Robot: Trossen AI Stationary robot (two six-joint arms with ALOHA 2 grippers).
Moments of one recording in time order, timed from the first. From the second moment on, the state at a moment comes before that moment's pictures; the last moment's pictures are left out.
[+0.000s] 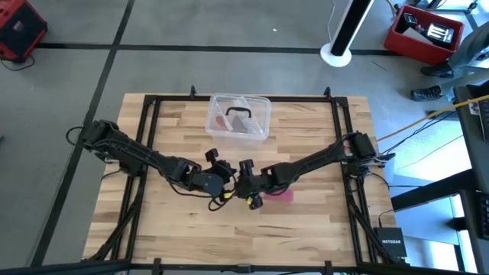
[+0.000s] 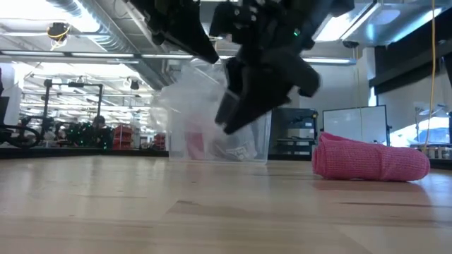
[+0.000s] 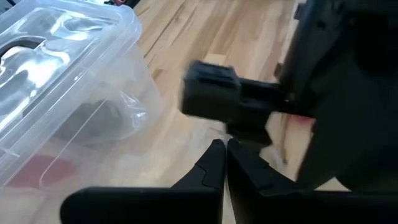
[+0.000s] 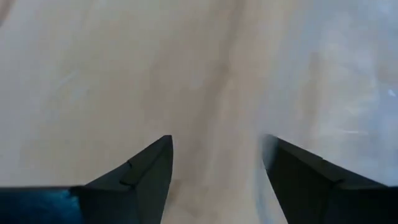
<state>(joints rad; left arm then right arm) -0.36 1.55 1.09 -0.30 -0.69 -0.36 0.27 1.95 1.34 -0.36 0.25 -0.18</state>
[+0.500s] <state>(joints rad) -0.35 1.55 1.09 -0.34 -0.70 -0.38 0.27 1.98 1.36 -0.43 0.02 -0.13</state>
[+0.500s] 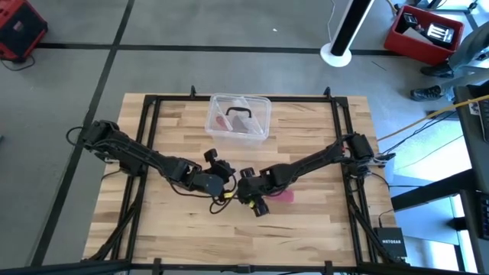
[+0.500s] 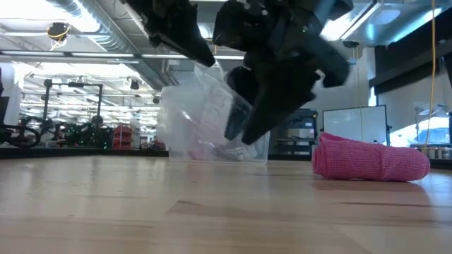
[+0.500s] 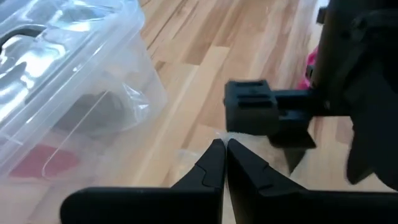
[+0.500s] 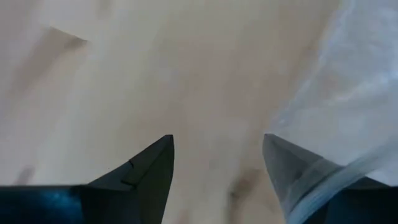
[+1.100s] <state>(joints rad) -0.35 1.55 1.09 -0.33 -0.70 -0.38 0.29 1.98 1.59 -0.65 0.28 -0.16</state>
